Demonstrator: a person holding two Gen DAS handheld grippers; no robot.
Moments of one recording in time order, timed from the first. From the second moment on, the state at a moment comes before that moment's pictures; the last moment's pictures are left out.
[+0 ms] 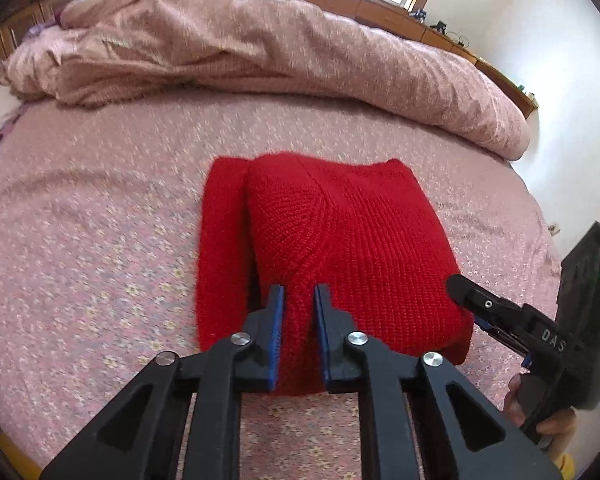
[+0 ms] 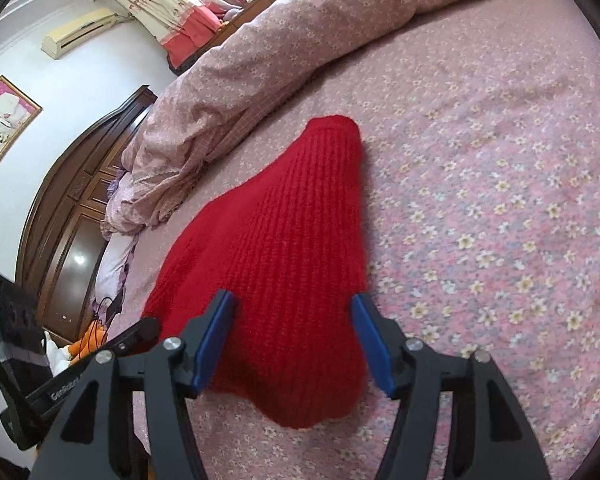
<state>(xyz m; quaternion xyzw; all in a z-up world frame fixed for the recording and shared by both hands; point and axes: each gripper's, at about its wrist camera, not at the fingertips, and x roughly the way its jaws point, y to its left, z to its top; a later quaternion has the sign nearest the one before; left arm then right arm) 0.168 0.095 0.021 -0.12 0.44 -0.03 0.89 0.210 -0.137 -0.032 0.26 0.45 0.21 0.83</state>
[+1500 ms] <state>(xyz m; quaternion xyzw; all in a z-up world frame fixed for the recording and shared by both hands) 0.194 0.169 -0.046 -0.32 0.46 -0.07 0.83 0.243 -0.113 -0.084 0.30 0.52 0.27 0.75</state>
